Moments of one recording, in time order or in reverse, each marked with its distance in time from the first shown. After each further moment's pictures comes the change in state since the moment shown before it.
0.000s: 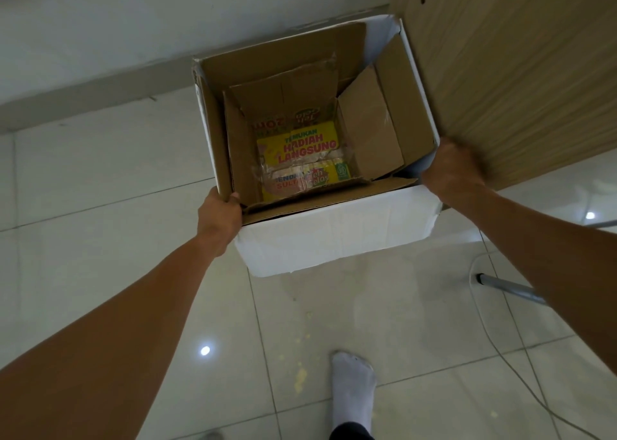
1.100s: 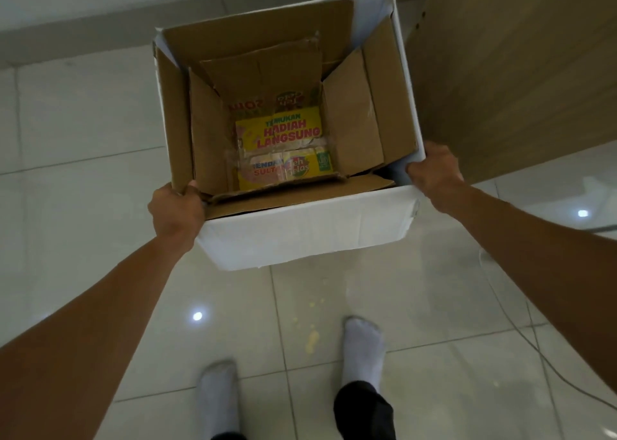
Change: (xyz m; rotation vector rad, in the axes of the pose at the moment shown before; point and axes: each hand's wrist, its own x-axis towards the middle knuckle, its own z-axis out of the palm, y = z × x) left_hand -0.006 -0.093 -0.073 -0.010 0.342 -0.108; right_hand -0.057 -0.043 0.070 0.344 -0.116 0.058
